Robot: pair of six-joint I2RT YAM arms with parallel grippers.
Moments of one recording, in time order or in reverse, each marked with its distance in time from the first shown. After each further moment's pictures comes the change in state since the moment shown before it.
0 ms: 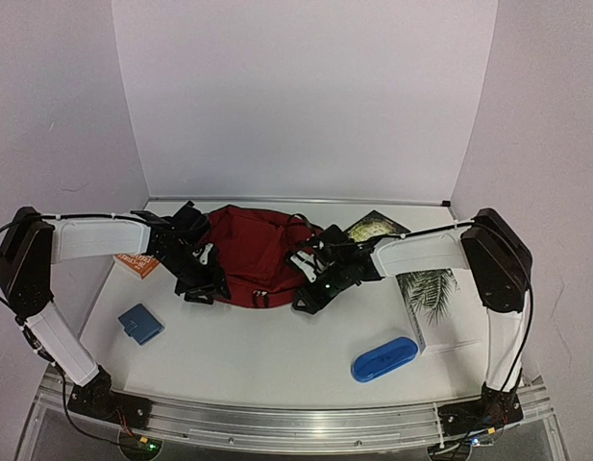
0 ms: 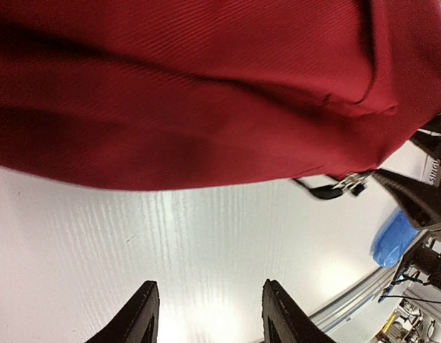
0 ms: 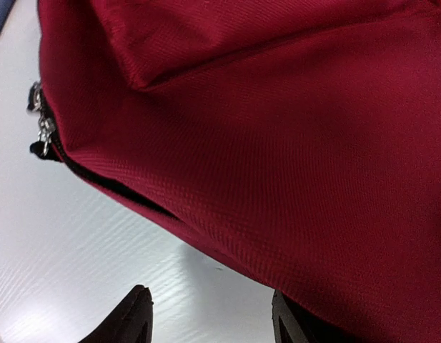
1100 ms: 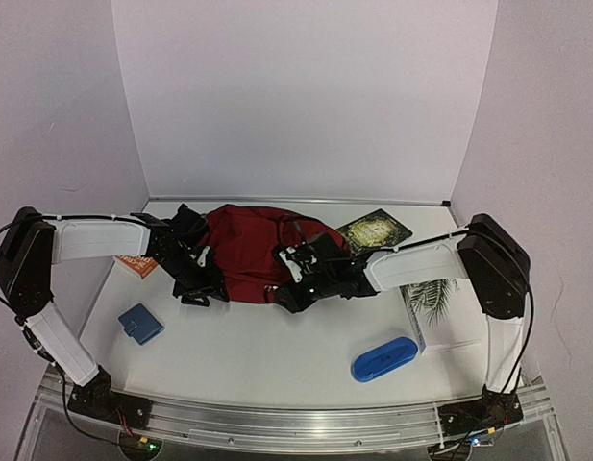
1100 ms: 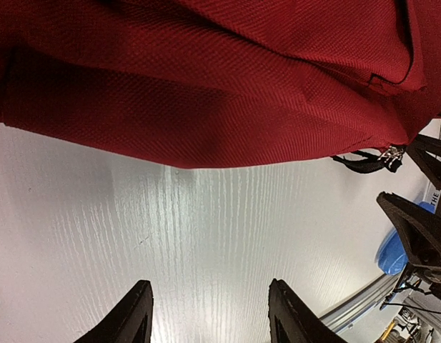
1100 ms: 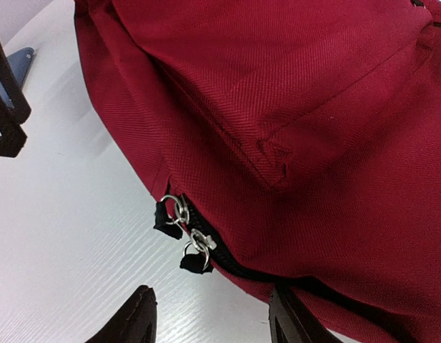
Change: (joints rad) left arm 0.009 0.000 -0.021 0.007 -0.027 -0.020; right arm 0.092 -0.006 -0.046 0.244 0.096 0.147
